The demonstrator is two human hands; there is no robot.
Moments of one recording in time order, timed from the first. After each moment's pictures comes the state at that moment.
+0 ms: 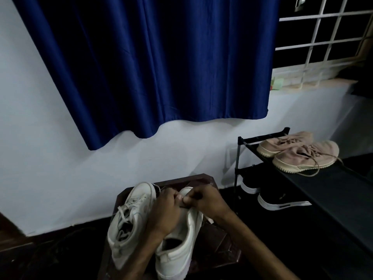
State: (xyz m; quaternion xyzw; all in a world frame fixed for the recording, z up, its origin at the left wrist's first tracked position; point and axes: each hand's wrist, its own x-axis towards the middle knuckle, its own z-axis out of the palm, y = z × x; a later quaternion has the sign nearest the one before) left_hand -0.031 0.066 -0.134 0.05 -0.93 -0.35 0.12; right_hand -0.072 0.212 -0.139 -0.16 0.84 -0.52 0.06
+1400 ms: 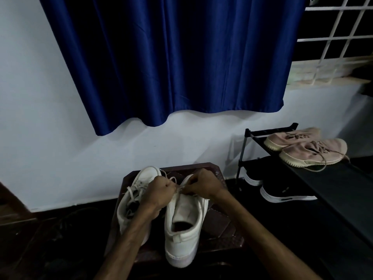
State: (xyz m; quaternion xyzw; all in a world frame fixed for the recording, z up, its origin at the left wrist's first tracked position) left_hand -0.023 0.032 -0.121 0.12 -0.87 -0.47 0.00; right_hand -0.080 0.184 -0.123 -0.17 0.90 -0.39 0.10
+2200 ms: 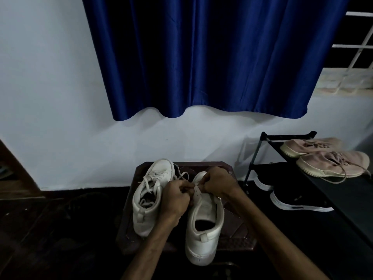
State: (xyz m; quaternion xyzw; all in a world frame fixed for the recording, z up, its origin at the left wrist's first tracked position) left_hand -0.010 0.049 -0.156 0.17 -0.73 -0.65 0.08; right_hand -0.083 0.174 -0.121 -0.13 0.95 -0.27 0.11
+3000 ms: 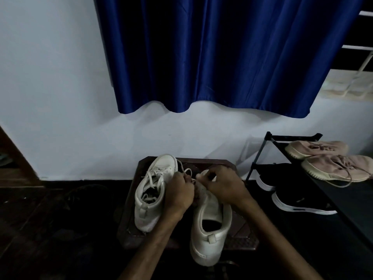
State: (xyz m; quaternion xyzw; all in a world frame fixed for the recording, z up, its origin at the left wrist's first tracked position) left_hand -0.017 0.047 -0.149 0.22 -0.82 -0.52 0.11; right_hand -0.060 0.177 -0.116 -0.19 0.94 -0.27 0.01
